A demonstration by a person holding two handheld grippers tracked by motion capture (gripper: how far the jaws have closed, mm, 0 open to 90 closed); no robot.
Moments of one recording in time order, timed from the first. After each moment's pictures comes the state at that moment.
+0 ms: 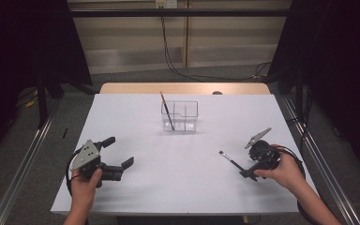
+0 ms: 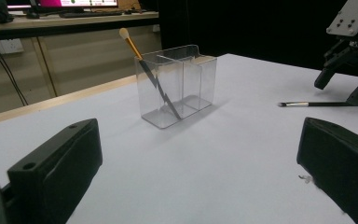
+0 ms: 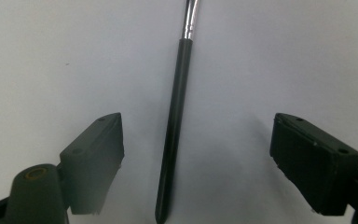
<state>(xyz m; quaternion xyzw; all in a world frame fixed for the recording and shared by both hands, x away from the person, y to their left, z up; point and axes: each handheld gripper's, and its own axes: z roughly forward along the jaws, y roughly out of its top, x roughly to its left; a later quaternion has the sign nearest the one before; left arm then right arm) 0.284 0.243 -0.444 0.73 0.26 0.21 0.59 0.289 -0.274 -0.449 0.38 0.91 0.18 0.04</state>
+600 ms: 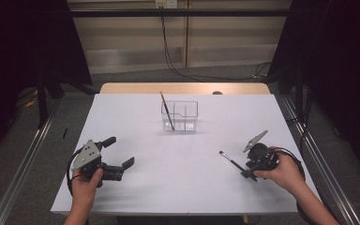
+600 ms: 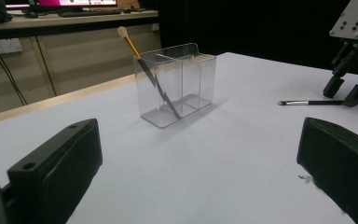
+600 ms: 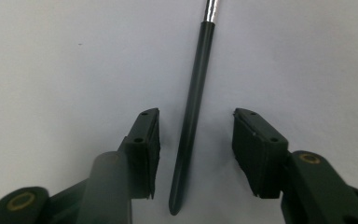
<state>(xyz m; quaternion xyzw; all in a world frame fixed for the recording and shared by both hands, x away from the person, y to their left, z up) 0.284 0.241 -0.445 0.74 0.26 0.21 0.59 0.284 -0.269 -0.451 0.36 0.92 0.16 0.03</state>
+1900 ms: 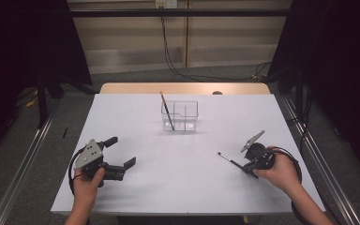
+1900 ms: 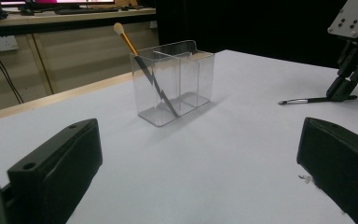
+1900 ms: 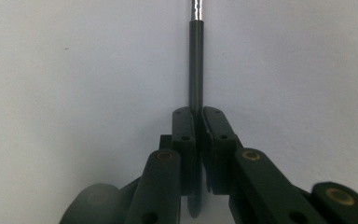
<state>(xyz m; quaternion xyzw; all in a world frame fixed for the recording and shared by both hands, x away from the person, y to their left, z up) 0.286 0.238 -0.447 0.74 0.26 0.20 0.59 0.284 -0.262 -0.450 0.38 0.91 0.14 0.04</state>
